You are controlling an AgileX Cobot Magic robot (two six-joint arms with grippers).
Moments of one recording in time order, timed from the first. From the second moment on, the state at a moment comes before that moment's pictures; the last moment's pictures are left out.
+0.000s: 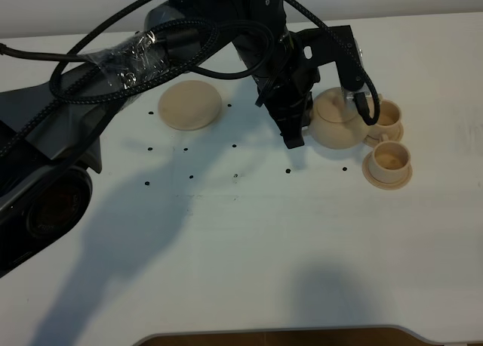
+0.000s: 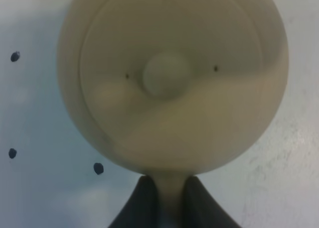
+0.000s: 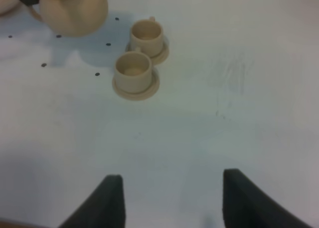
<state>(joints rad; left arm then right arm) -0.68 2.26 -2.03 -0.16 1.04 0.90 0.12 -0.01 -0.49 0.08 1.08 -0.16</state>
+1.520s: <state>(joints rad) -0.91 2.34 -2.03 0.42 1.01 0.64 0.12 -0.01 -0.49 0.08 1.08 -0.16</state>
